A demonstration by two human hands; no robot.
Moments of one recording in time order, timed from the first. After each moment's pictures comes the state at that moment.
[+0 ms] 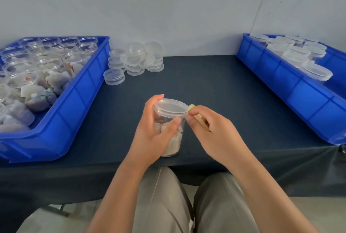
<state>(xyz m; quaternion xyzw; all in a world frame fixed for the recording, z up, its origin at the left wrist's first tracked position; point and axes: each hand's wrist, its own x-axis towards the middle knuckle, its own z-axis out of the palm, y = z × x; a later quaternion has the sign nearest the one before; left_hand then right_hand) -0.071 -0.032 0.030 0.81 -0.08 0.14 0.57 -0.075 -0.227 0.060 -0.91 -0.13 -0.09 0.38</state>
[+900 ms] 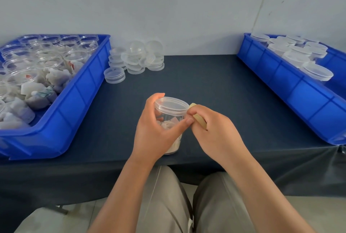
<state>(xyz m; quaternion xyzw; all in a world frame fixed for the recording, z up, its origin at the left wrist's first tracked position) -0.062 -0.043 0.023 0.81 -0.07 0.24 0.53 -0.073 -0.223 0.060 -0.93 -0.13 -0.10 0.32</state>
